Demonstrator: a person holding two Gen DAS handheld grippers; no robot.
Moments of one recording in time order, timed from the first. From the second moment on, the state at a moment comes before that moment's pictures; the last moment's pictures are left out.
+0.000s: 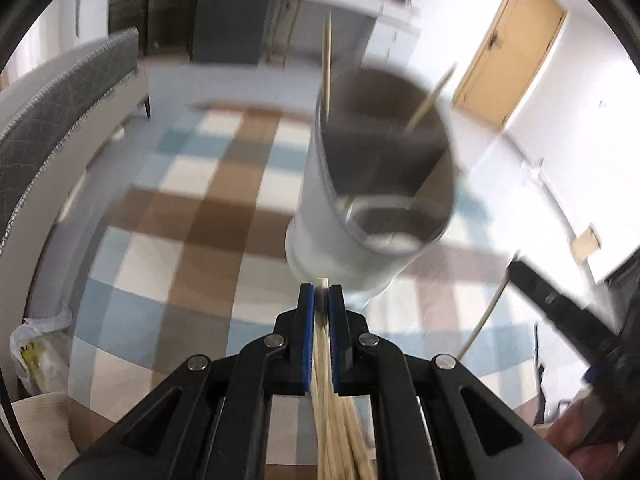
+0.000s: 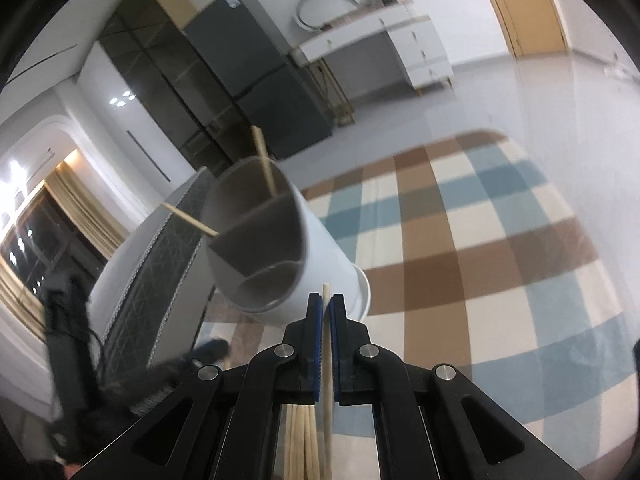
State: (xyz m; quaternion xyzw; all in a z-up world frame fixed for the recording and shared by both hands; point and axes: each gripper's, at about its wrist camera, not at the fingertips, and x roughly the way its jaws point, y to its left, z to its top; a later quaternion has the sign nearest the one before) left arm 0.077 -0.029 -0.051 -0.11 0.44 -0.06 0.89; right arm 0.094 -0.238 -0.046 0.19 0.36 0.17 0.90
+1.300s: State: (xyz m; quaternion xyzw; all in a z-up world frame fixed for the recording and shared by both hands) left arm 0.030 -0.020 0.063 -0.07 0.31 -0.11 0.94; right arm 0.003 -0.242 0.036 0.12 0.22 0.13 0.96
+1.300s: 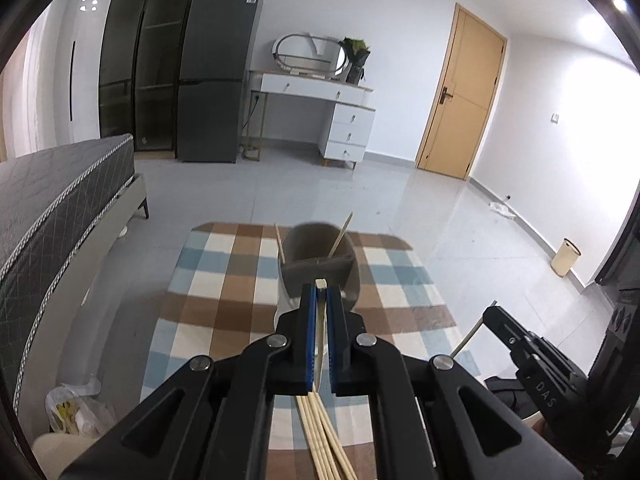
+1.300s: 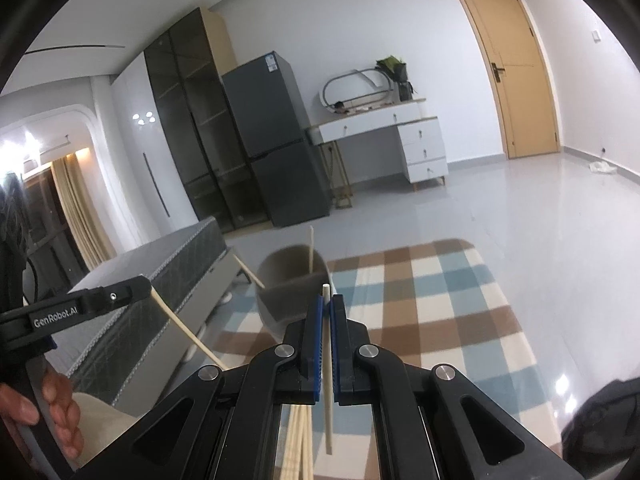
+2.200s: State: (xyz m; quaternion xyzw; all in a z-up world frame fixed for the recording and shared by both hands) left arm 0.125 -0.012 0.135 -0.07 0.24 -0.12 0.96; right arm 0.124 -0.183 0.153 0.05 0.09 0.20 0.97
